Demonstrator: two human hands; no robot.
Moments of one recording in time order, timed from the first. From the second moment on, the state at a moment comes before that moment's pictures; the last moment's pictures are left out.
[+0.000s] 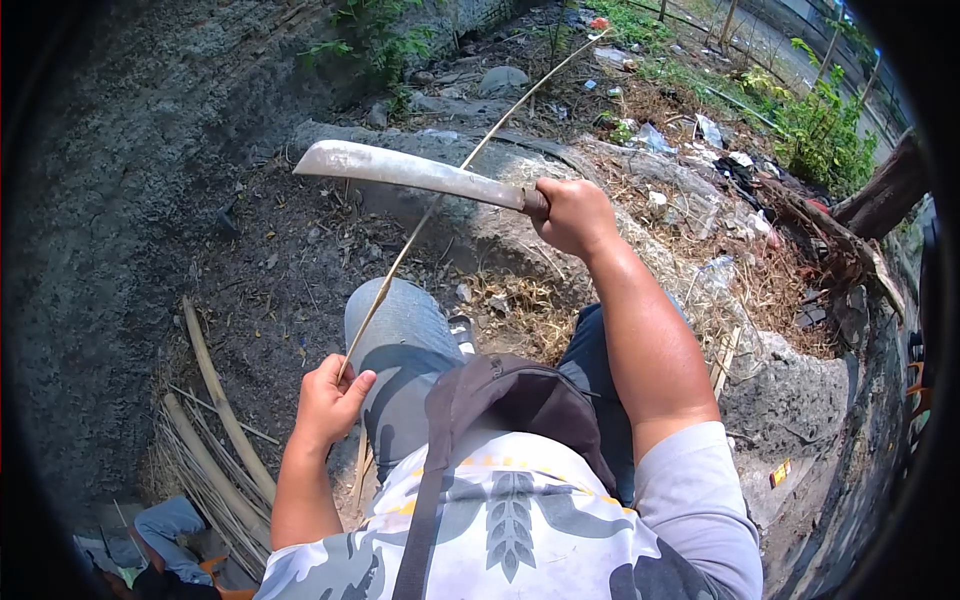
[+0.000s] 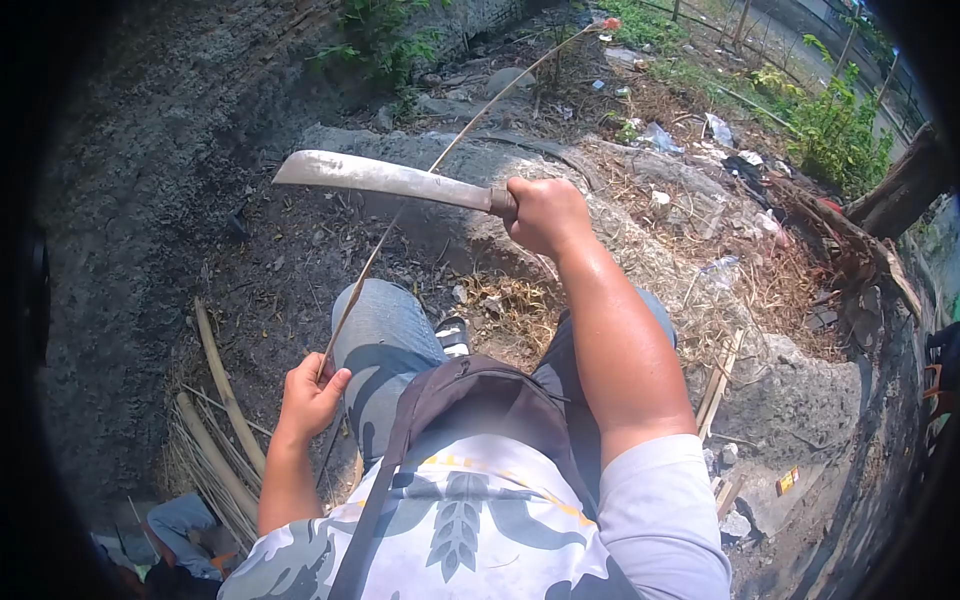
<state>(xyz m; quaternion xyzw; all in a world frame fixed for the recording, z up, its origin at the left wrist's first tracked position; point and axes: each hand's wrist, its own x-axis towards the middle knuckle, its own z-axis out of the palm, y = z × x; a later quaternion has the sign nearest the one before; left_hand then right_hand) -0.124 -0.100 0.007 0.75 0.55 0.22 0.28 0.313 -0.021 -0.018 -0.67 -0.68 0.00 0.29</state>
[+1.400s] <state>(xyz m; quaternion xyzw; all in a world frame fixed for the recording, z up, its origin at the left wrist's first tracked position) -0.112 -0.098 -0.004 0.76 0.53 0.19 0.31 0.287 -0.032 -0.005 -0.65 -0.74 0.03 0.18</state>
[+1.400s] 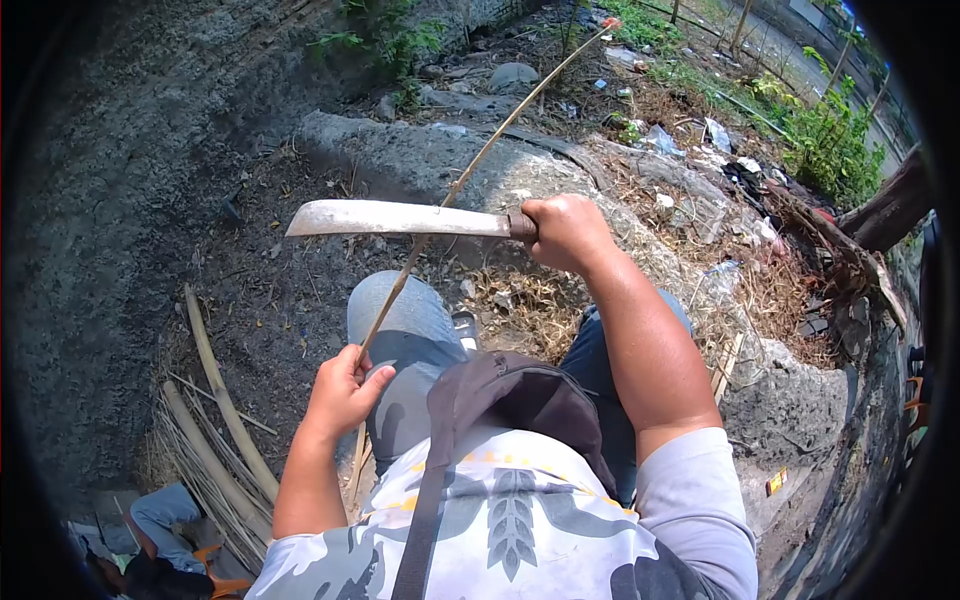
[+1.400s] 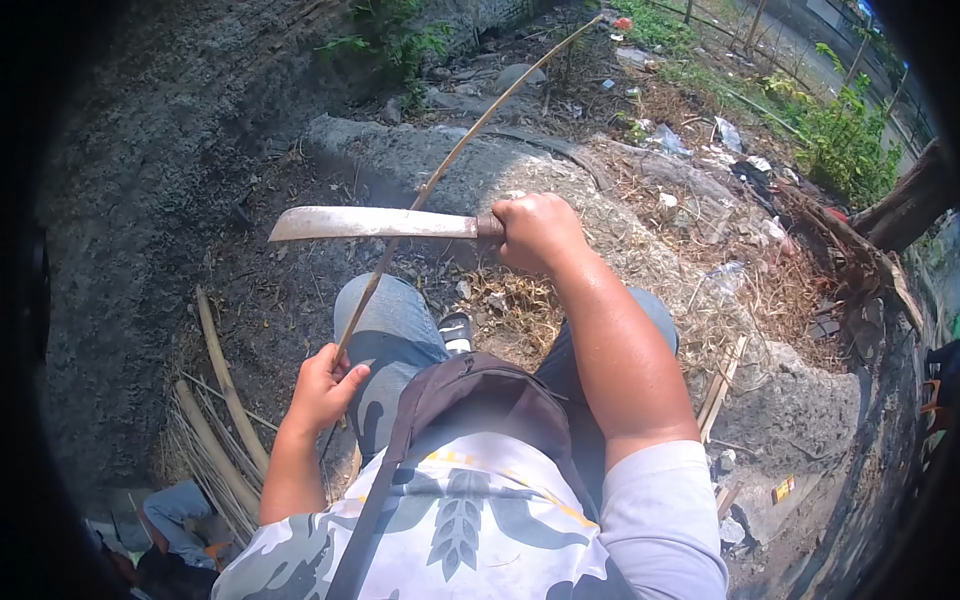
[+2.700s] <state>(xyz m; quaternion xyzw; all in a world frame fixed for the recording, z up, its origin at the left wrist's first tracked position) -0.106 -0.103 -0.012 0.77 0.54 0.19 0.29 0.276 -0.039 -0.005 -0.62 -0.77 0.05 0.16</state>
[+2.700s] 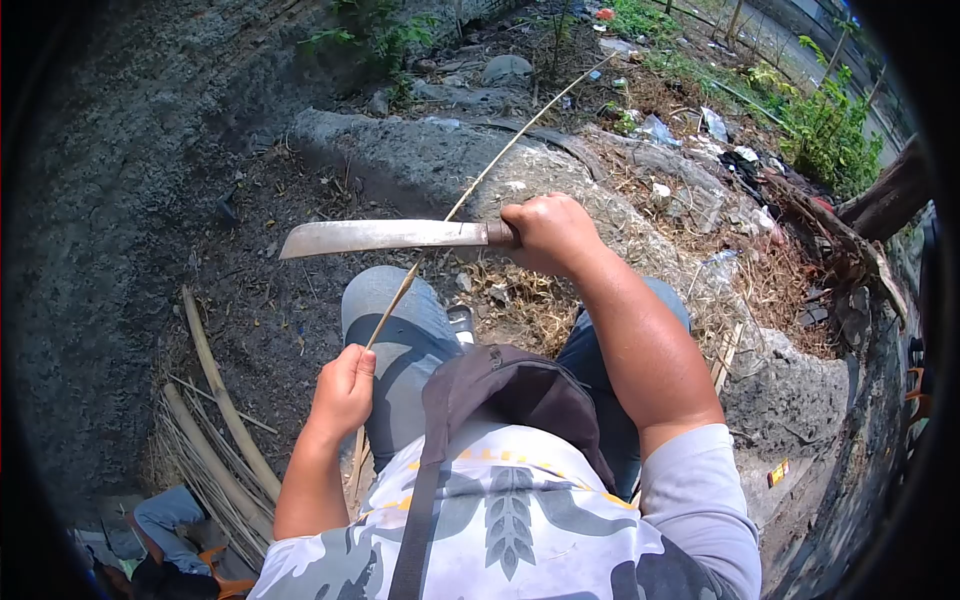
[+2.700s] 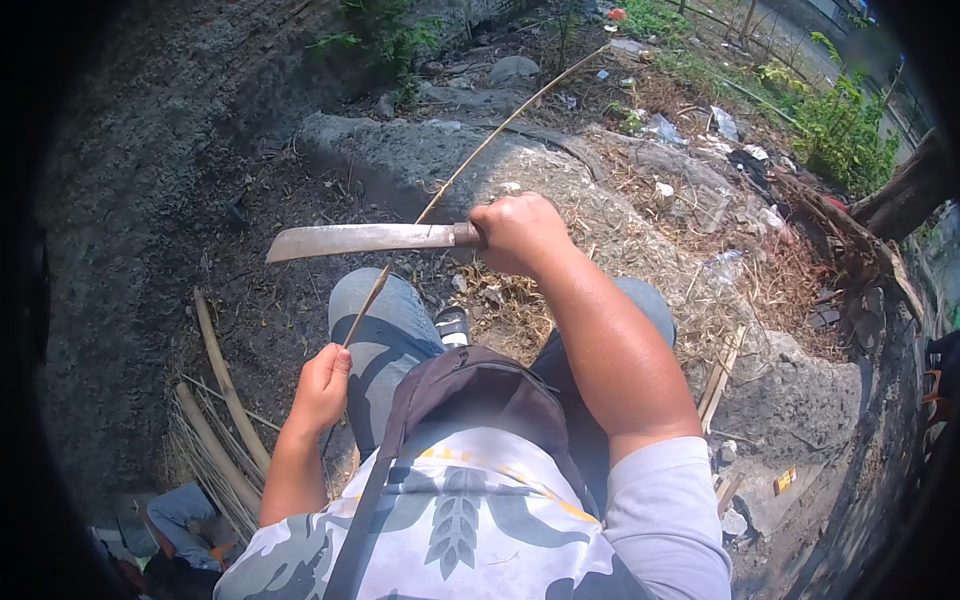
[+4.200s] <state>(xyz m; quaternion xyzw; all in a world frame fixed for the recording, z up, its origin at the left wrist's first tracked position) -0.134 -0.112 0.001 0.75 0.51 0.15 0.40 0.299 -0.035 -0.005 -0.62 -0.75 0.02 0.22</state>
